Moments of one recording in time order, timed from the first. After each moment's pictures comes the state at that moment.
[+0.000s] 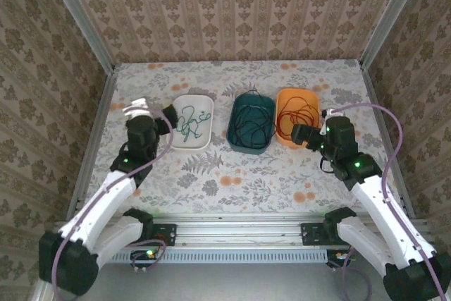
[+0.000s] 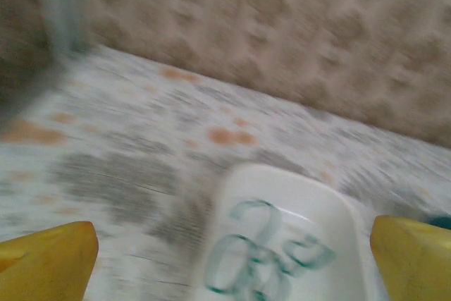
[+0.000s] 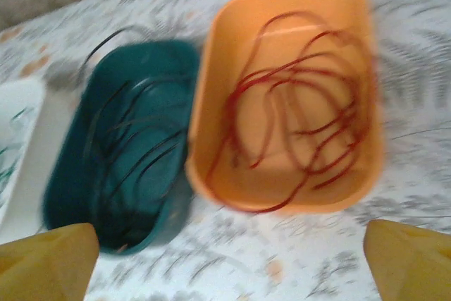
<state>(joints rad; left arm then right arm) -0.40 0.87 0.60 -0.01 -0.47 -0.37 0.23 0.79 0.69 -0.49 0.13 0.43</state>
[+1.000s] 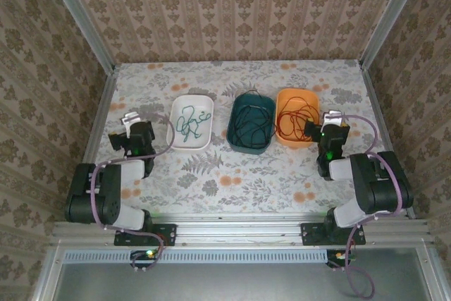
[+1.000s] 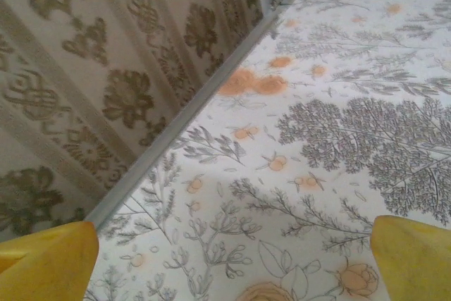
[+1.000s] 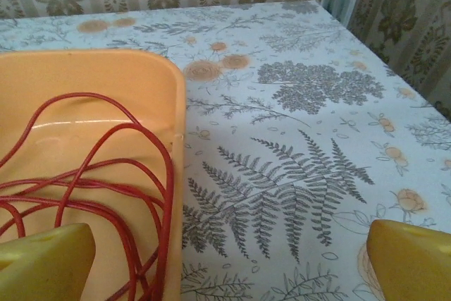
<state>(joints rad) -0.10 1.44 0.38 0.64 -0.61 -0.02 0.01 1.52 0.34 0.85 0.28 0.06</state>
